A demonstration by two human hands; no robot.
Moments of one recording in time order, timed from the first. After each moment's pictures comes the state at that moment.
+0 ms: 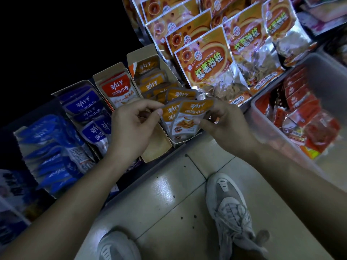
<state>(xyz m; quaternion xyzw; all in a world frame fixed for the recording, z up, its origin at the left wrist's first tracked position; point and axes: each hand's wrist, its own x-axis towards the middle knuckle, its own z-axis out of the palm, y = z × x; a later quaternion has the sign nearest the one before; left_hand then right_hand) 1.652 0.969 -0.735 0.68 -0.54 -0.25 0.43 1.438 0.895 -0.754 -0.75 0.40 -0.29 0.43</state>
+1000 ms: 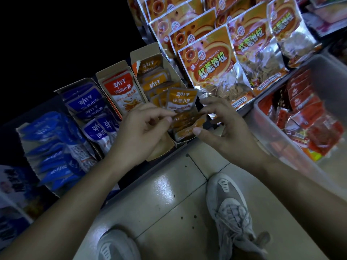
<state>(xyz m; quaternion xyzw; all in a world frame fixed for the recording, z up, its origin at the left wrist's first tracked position) 1.653 0.977 -0.738 0.64 -0.58 -0.31 0.39 1.431 0.912 -0.755 -0.76 0.38 -0.30 0.43</state>
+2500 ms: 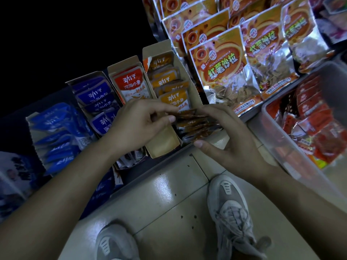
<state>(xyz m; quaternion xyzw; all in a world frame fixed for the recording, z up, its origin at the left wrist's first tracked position) 1.684 0.966 -0.736 0.63 -0.68 -0.27 0.28 1.435 0.924 -0.752 -0.82 0.32 -0.29 0.38</state>
